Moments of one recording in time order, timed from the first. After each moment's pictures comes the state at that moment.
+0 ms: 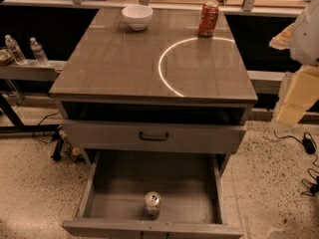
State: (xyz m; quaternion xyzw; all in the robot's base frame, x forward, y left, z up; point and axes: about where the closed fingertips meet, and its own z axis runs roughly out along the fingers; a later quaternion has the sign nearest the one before) arm 0.438 -0.216 0.977 -0.60 0.78 -0.04 0.16
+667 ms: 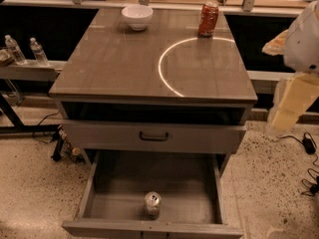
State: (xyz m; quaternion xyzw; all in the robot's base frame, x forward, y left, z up) arm 0.439 -0.210 0.964 -0.62 0.77 -0.02 0.16
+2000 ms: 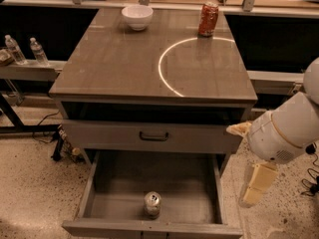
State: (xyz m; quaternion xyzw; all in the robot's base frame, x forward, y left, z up) arm 0.388 -0.181 0.786 -0.65 0.73 0.14 0.16
